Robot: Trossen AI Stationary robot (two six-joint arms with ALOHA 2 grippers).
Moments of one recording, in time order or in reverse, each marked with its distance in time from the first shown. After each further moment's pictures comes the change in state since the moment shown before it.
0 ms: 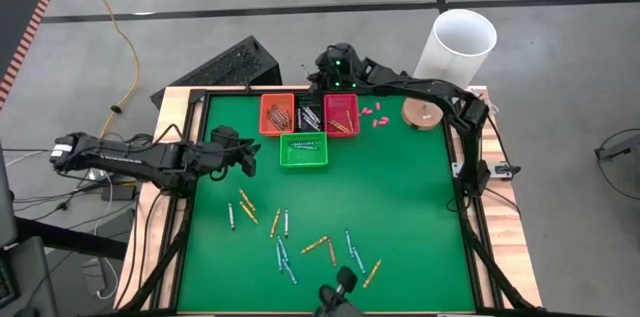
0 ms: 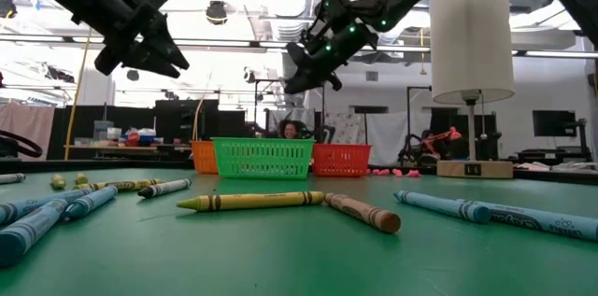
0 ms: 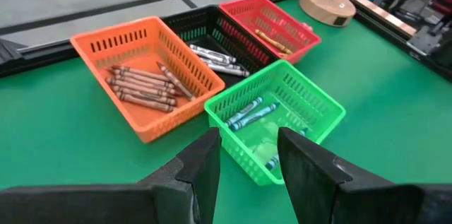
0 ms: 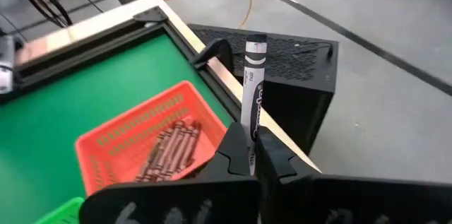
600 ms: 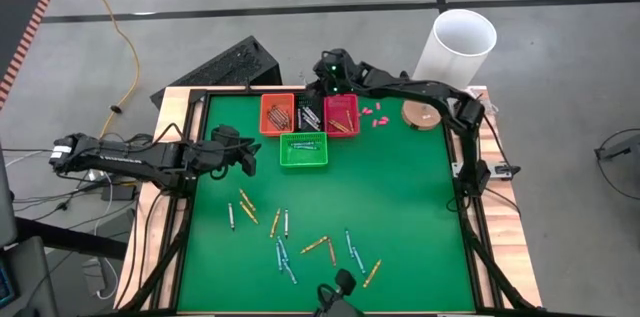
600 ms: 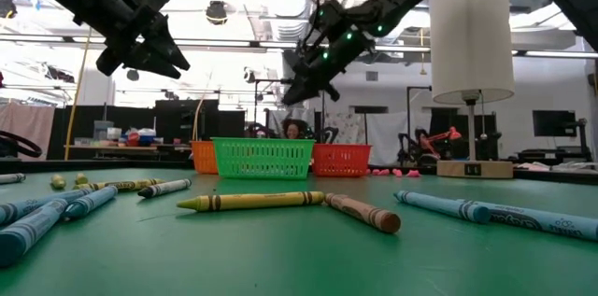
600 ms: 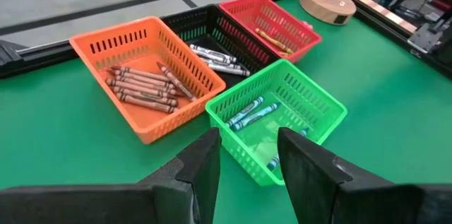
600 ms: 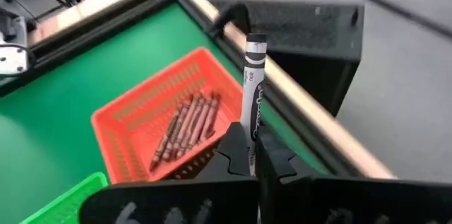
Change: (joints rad) left arm 0.021 0.000 0.000 0.003 0.023 0.017; right arm 0.005 0.045 0.001 -0.047 -0.045 0.068
